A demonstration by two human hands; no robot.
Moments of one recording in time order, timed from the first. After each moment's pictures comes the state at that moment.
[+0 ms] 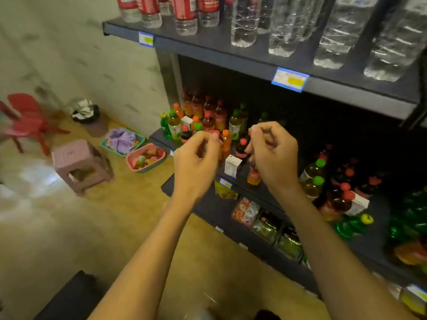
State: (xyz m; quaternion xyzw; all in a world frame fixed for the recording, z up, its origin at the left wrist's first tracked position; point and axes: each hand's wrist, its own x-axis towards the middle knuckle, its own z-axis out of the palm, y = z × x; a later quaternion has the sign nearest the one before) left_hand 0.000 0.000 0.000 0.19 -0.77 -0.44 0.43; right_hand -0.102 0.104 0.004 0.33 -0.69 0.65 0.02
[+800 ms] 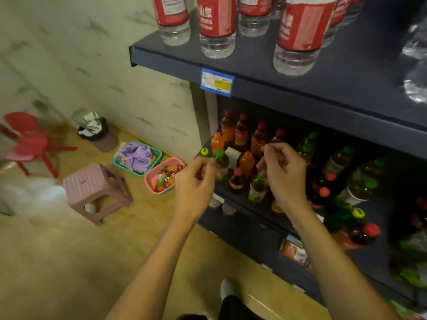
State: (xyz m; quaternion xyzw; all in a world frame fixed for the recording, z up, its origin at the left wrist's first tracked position) left_hand -0.073 -0.368 -0.057 0.26 -0.78 -0.46 0.35; right_hand -0.190 -0.237 -0.047 0.20 -0.72 0.66 -0.07
